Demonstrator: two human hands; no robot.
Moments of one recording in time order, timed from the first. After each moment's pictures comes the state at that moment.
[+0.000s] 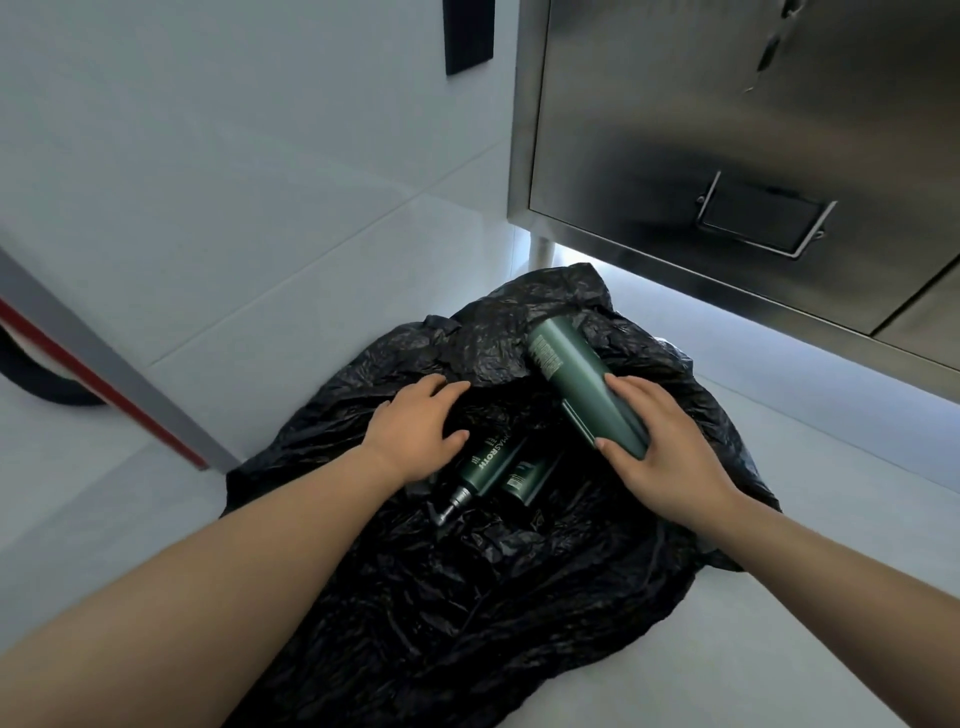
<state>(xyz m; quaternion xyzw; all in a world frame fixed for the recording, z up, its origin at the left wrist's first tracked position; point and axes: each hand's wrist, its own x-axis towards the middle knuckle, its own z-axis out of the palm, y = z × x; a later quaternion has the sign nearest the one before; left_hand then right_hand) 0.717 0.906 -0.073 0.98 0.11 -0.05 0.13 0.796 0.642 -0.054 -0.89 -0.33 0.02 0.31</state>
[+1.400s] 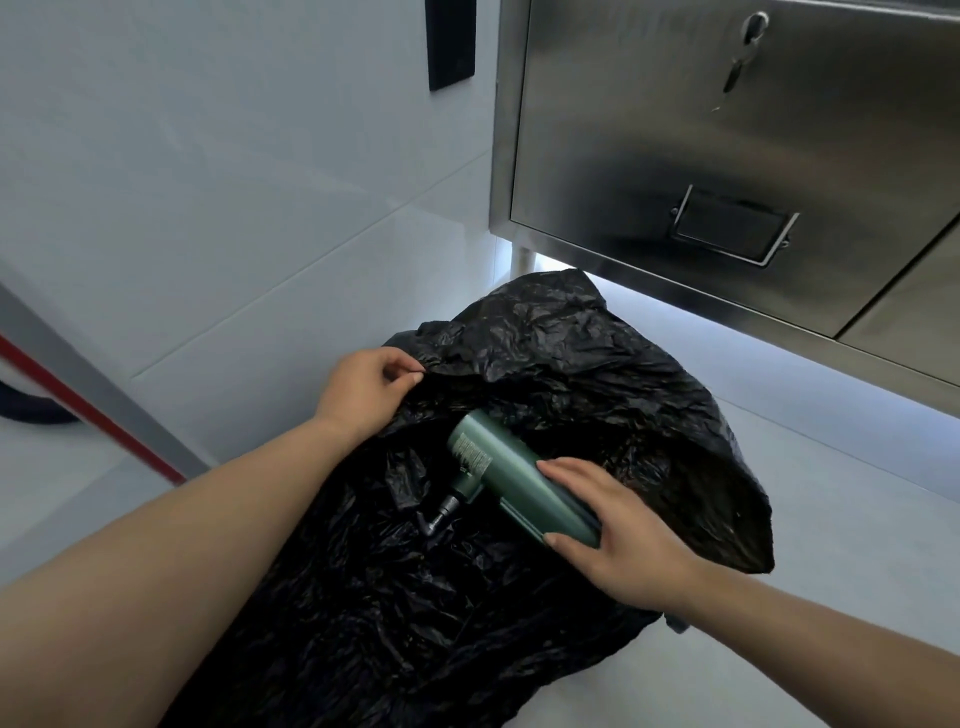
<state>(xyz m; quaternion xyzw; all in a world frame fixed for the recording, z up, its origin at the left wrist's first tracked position) 0.736 0.948 -0.057 0.91 0.19 0.13 0.35 0.740 0.642 -0.071 -0.85 -0.40 0.15 0.31</state>
